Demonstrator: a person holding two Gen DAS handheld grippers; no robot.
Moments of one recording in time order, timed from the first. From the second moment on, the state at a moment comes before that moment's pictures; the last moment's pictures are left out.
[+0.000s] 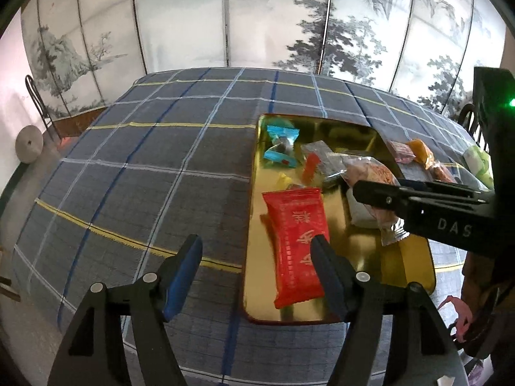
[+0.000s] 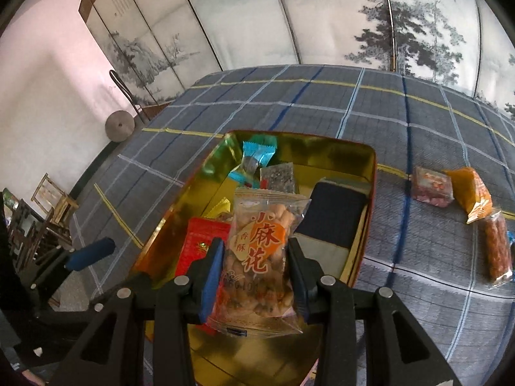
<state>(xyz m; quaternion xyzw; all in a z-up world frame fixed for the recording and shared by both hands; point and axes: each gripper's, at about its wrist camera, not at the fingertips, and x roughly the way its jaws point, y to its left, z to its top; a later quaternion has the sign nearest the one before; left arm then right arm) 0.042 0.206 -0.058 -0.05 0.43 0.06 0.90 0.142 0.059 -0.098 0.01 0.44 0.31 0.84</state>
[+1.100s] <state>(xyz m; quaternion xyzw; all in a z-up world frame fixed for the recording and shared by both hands) 0.042 0.223 -0.073 -0.07 0.44 0.07 0.89 0.150 0.075 -0.114 0.00 0.46 0.31 0.84</state>
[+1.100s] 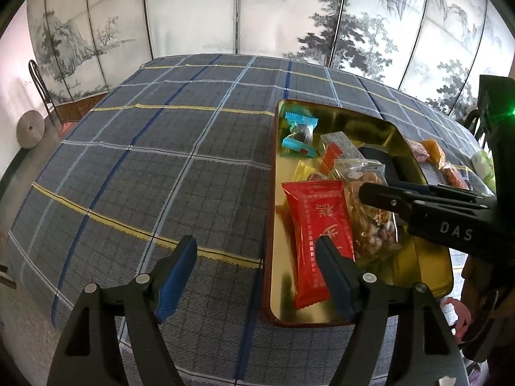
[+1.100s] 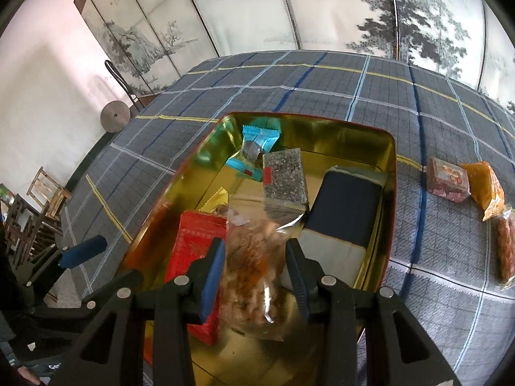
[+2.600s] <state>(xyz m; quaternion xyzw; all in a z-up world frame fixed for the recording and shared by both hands) 0.059 0.151 -0.045 0.03 0.44 0.03 0.90 0.114 -0.252 -0.147 0.08 0.39 -0.02 0.91</state>
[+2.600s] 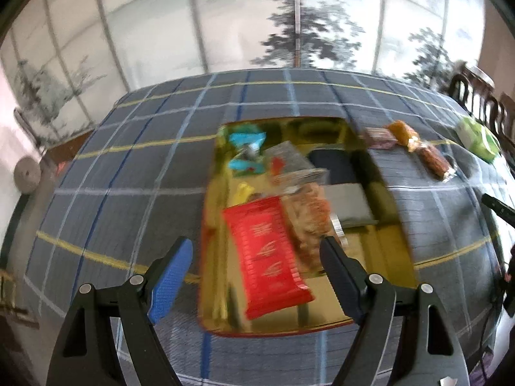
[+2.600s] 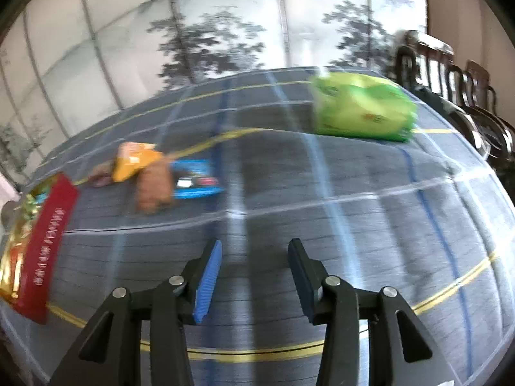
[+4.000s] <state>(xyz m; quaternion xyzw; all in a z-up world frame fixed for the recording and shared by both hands) 0.279 -0.034 -0.108 0.34 0.50 -0.31 0.74 0.120 -0.312 -0.161 0.21 0.36 0.03 0.91</state>
